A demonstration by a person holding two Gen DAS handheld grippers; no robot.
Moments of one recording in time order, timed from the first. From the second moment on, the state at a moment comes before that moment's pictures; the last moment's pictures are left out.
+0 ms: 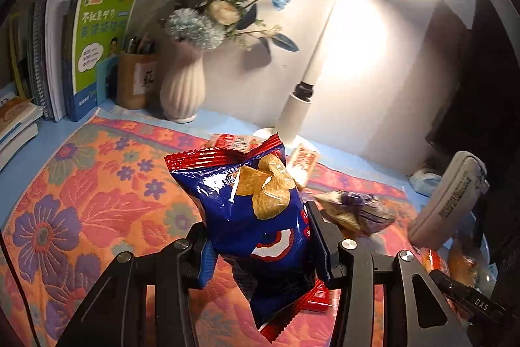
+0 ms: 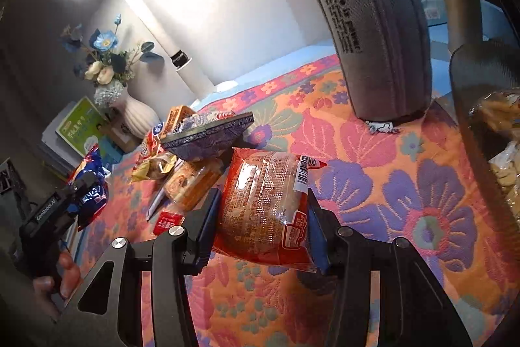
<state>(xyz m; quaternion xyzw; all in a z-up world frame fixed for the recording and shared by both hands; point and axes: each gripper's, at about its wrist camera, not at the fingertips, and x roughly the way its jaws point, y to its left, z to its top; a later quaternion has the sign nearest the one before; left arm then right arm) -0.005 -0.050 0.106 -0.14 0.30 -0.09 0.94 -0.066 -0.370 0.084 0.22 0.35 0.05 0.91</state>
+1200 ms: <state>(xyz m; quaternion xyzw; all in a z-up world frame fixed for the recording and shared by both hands) -0.112 -0.448 0.149 0.04 0.31 -0.40 0.86 -0.206 -0.621 0.123 0.31 0.23 -0.17 0.91</state>
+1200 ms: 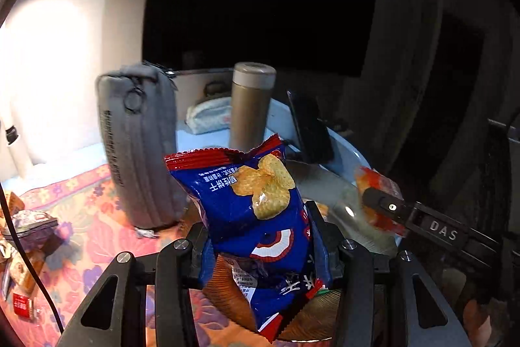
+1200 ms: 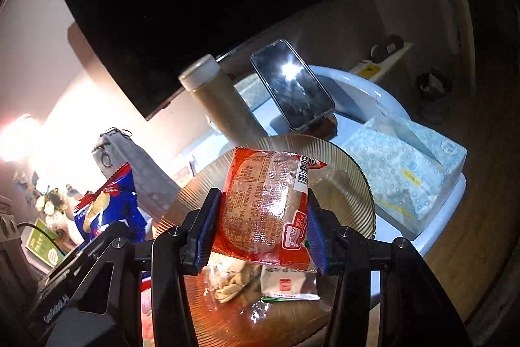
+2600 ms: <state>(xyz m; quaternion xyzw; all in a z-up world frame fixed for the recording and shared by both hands) -0.049 -0.099 0.135 -0.16 0.30 -0.18 0.93 -0.108 -0.418 0.119 0.18 0.34 0.03 0.92</state>
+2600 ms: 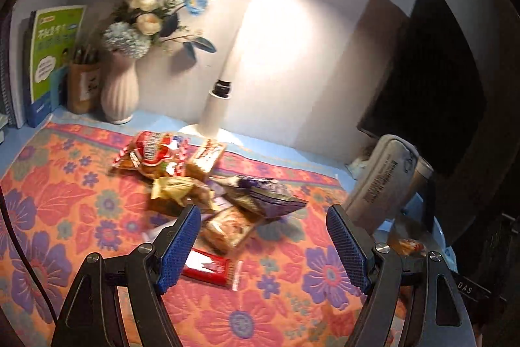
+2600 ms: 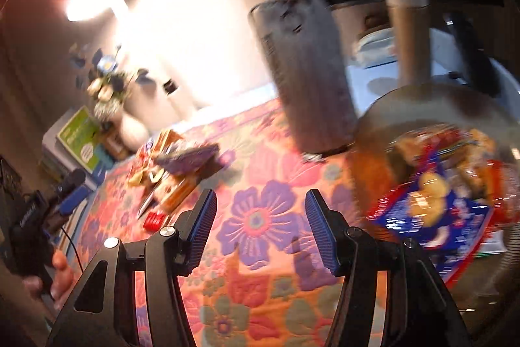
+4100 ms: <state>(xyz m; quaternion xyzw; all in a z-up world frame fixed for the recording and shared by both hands) 0.007 -0.152 0.019 0.03 0.46 -0.15 0.88 -0.048 -0.355 0.048 0.17 0.43 0.09 0.88</state>
